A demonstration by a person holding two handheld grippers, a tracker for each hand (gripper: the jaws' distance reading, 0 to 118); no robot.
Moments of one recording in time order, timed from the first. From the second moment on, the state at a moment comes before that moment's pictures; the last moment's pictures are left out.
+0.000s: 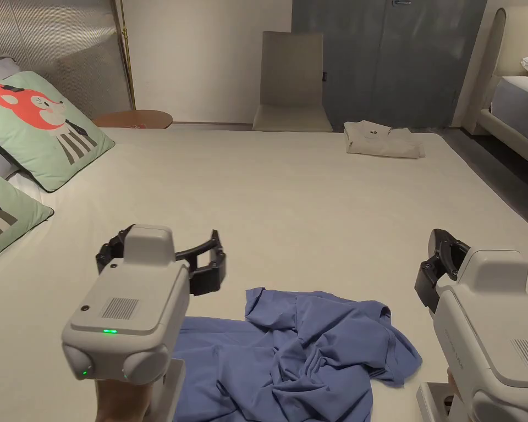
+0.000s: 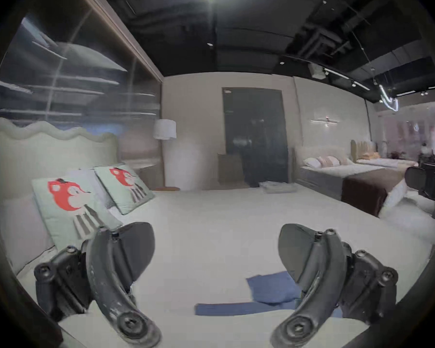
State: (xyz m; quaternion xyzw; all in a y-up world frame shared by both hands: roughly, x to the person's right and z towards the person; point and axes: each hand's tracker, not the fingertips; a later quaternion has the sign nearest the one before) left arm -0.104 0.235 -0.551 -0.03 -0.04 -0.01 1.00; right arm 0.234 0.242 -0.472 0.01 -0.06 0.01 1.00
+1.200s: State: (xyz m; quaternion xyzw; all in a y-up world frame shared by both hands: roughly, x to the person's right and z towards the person) left arm -0.120 0.090 -0.714 -0.46 -0.10 0.04 0.88; right arm 0.264 0.196 -0.519 -0.06 -0.07 0.00 1.00
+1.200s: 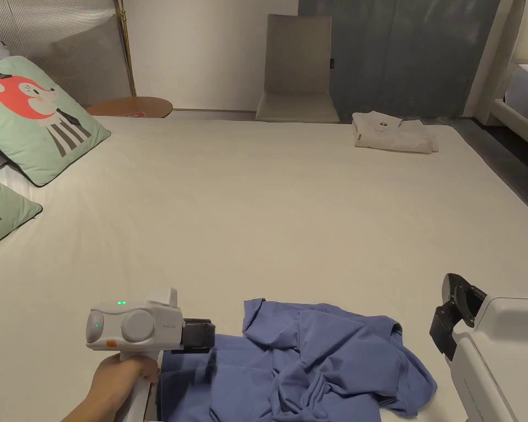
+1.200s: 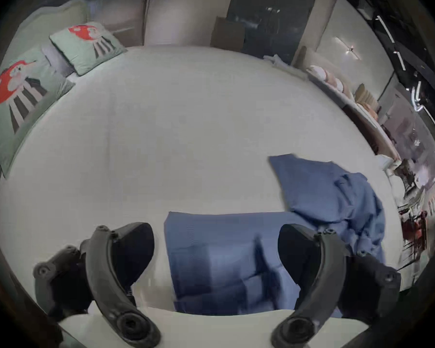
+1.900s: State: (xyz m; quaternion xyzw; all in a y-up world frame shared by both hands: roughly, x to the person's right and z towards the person) left arm -0.100 0.113 -0.682 -0.38 -0.14 -0.03 0.91; right arm 0.296 0.117 -0.579 -0.33 -0.09 -0.05 0.94
